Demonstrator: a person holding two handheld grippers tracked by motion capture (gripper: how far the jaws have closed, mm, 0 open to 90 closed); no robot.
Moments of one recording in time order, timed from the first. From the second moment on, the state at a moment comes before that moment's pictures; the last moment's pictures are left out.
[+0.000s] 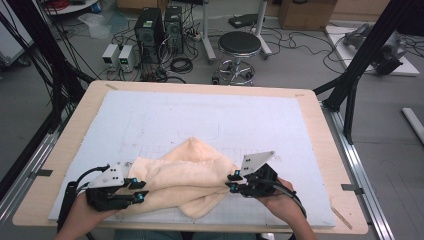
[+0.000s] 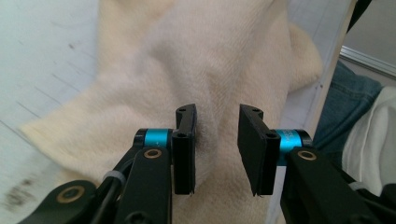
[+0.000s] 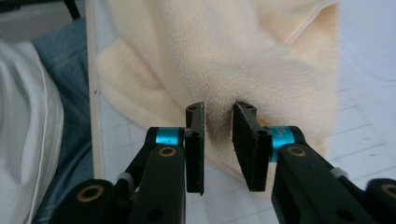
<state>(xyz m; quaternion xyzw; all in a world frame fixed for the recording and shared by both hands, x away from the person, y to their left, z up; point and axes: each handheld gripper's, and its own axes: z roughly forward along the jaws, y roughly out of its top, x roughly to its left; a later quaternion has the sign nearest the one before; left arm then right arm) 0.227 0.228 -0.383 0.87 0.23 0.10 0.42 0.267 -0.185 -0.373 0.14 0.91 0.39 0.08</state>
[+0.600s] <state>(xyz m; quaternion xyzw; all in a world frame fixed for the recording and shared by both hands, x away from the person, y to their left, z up) 0.290 0.232 -0.409 0.85 0.32 0.10 0.40 0.318 -0.200 -0.393 0.20 0.89 0.40 0.07</state>
